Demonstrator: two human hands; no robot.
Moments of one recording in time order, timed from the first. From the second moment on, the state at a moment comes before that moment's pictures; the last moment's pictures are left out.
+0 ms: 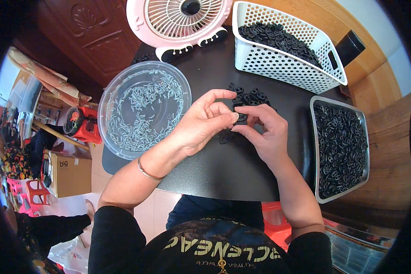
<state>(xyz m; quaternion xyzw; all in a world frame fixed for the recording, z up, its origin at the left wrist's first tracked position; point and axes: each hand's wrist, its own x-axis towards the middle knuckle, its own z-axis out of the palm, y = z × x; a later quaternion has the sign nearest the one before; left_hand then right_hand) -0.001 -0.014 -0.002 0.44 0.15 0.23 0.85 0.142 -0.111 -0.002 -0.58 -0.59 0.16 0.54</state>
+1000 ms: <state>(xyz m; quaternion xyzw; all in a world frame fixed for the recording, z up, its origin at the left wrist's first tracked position) -0.002 -0.012 -0.008 0.45 0.15 0.21 0.86 0.140 -0.109 -0.007 -0.57 -0.55 0.20 0.57</state>
